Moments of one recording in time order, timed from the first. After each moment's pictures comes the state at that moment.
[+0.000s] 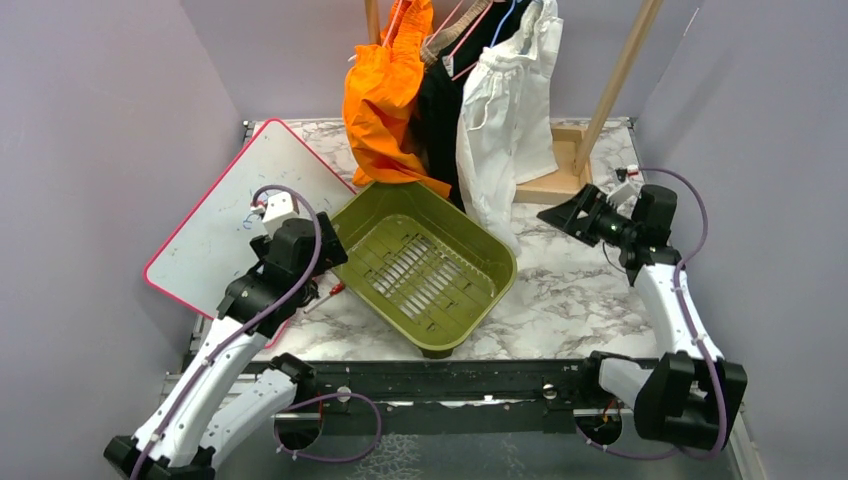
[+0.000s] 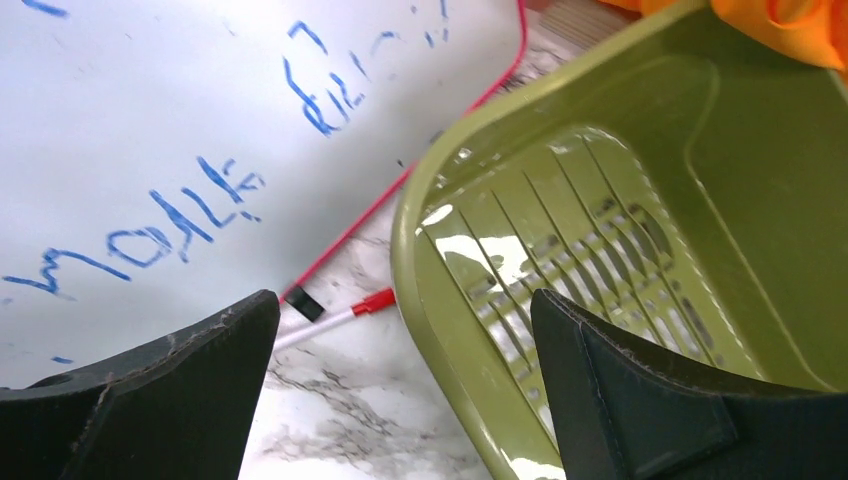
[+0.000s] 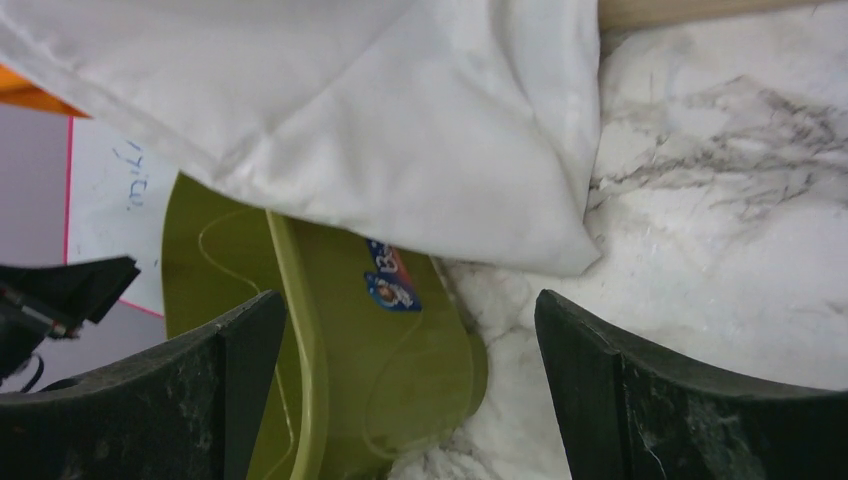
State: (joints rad) left arm -0.49 0.71 0.85 -0.77 -0.49 -0.62; right arm -0.20 1.13 0.75 -0.13 -0.79 0.50
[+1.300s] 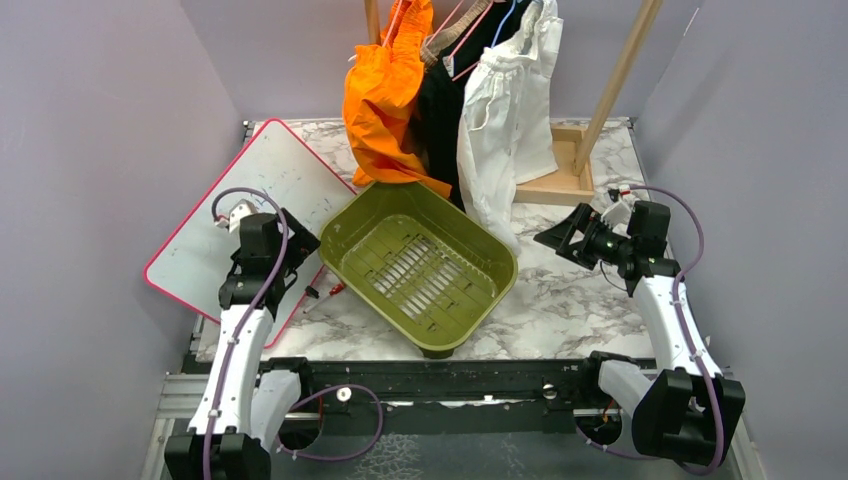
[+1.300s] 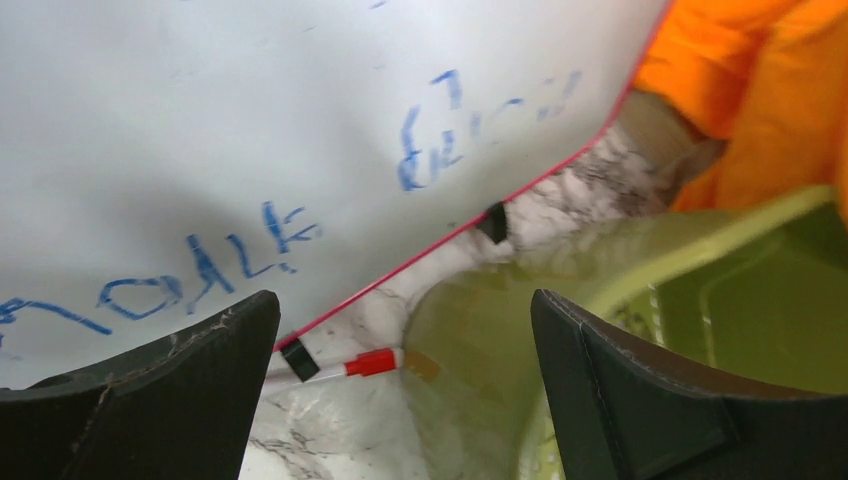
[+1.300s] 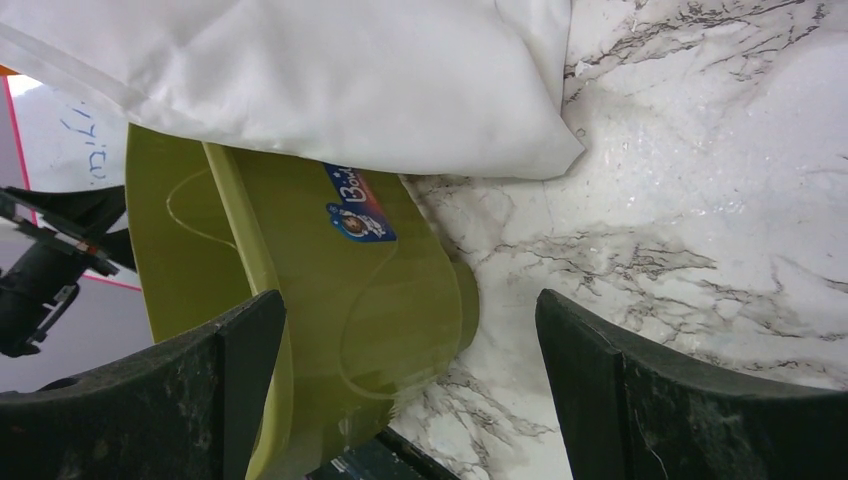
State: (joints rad) left arm 0.02 0.82 0.70 -0.51 -0.12 -0.67; right arm -0.19 1.01 0.67 -0.34 -0.77 0.45
